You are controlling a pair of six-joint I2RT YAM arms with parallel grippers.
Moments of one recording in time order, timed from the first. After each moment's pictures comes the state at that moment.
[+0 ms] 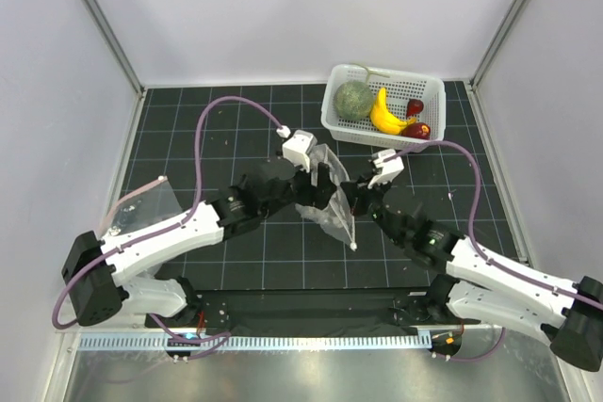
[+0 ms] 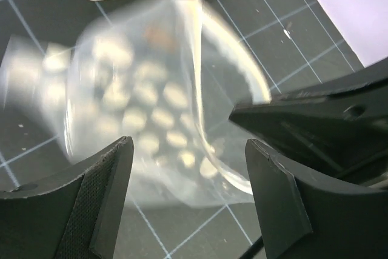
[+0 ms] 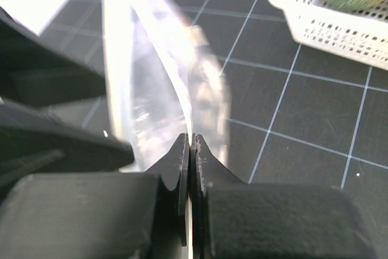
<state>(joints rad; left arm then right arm) -0.98 1.27 1.00 -0.11 -0.23 -0.42 0.90 0.88 0.57 0.10 0.39 0.35</state>
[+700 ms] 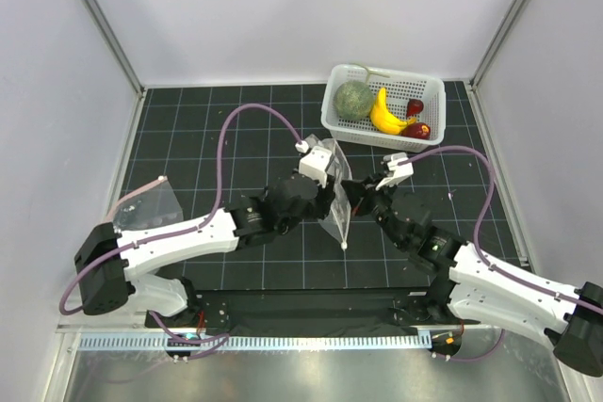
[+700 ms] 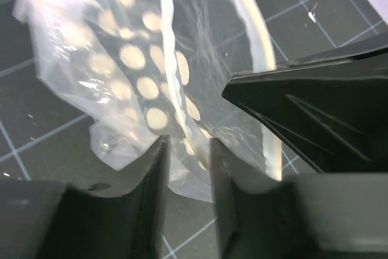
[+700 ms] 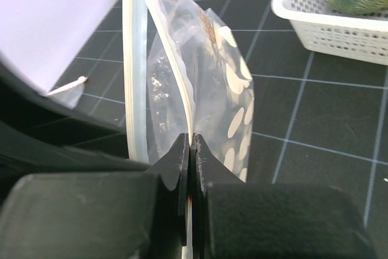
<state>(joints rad) -1.12 1.36 1.01 -0.11 -0.43 -0.39 0.90 0.80 0.49 0.22 0.41 0.45</state>
